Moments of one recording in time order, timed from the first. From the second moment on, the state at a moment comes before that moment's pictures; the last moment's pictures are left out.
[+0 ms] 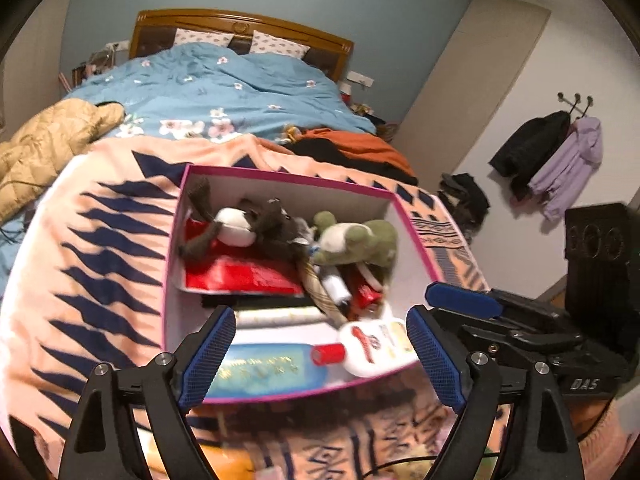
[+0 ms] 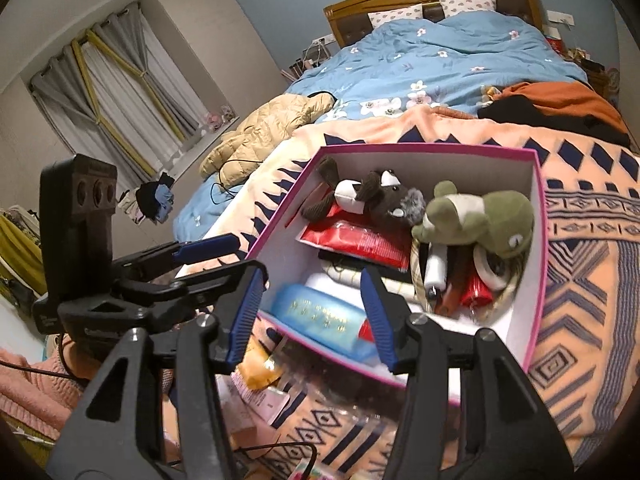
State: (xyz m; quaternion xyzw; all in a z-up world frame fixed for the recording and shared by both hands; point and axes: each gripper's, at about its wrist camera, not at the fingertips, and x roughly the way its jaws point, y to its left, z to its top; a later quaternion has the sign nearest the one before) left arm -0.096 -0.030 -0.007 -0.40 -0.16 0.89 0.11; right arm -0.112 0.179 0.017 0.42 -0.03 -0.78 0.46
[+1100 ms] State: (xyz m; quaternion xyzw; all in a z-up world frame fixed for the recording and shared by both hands) left arm -0.035 -0.006 -0.023 -0.46 -0.17 0.86 0.10; right arm -0.053 0.249 0.018 0.44 -0.05 -0.79 0.42
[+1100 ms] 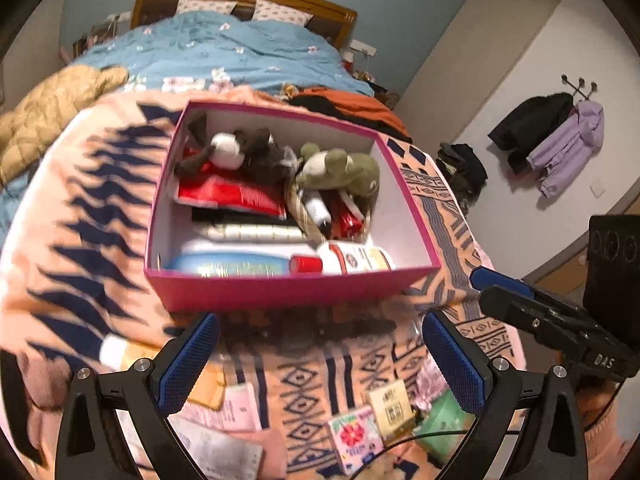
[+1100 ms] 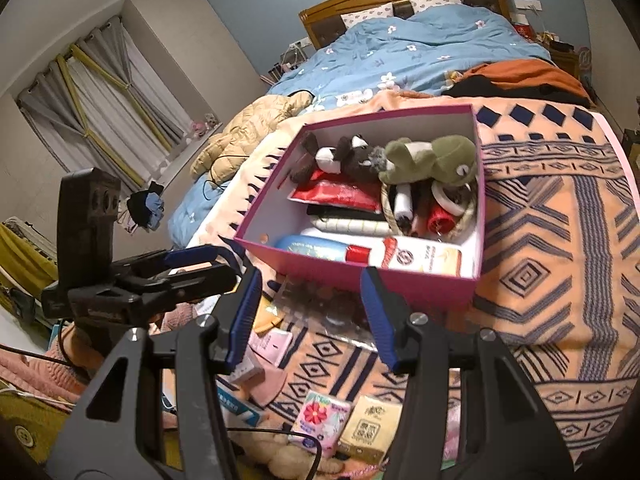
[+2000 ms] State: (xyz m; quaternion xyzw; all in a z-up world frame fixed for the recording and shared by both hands) left arm -0.008 0.071 -0.103 -0.60 -0.09 0.78 0.17; right arm -0.018 0.317 -0.072 0.55 -0.07 -0.76 0.34
